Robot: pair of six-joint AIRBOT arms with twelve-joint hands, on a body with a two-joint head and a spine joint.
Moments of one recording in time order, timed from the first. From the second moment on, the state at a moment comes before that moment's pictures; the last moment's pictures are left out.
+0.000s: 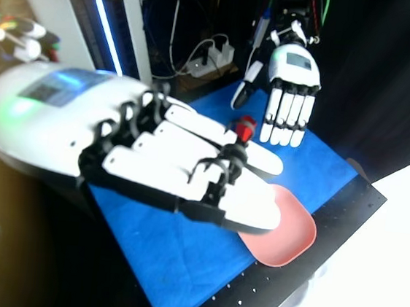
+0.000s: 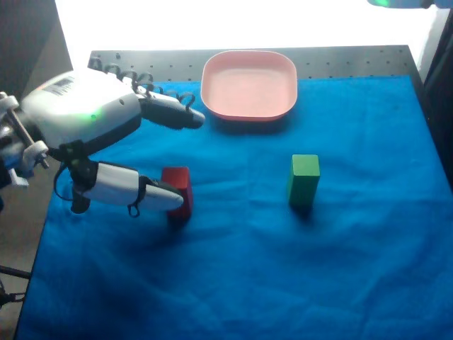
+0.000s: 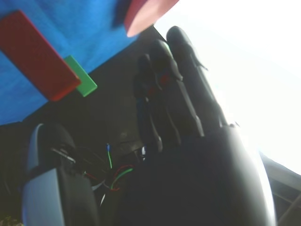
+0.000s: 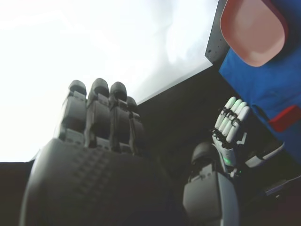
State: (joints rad) left arm 0.80 -1.00 1.15 0.16 -0.76 0.99; right arm -0.21 -0.86 1.18 -0.44 0.31 -0.84
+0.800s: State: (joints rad) left arm 0.81 -1.05 1.19 0.16 -0.76 0.92; right arm -0.22 -0.86 1.18 -0.44 0.31 -0.84
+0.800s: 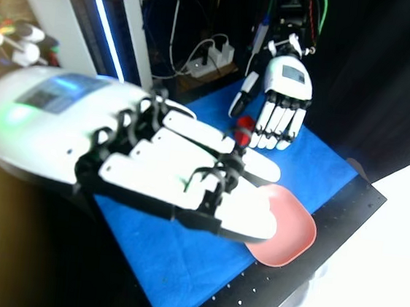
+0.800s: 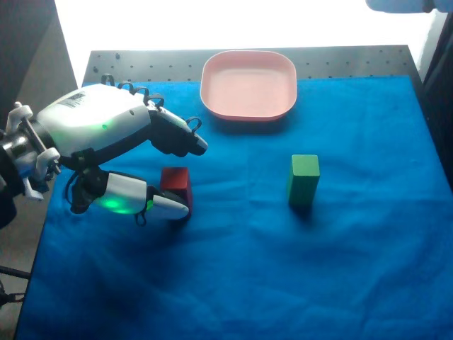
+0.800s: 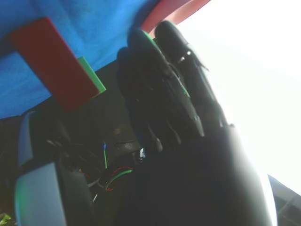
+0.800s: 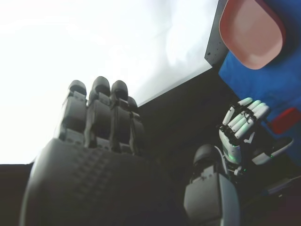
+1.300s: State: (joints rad) left arm 0.82 -1.05 1.19 0.15 -0.76 0.92; right arm -0.22 -0.86 1.18 -0.44 0.31 -0.84
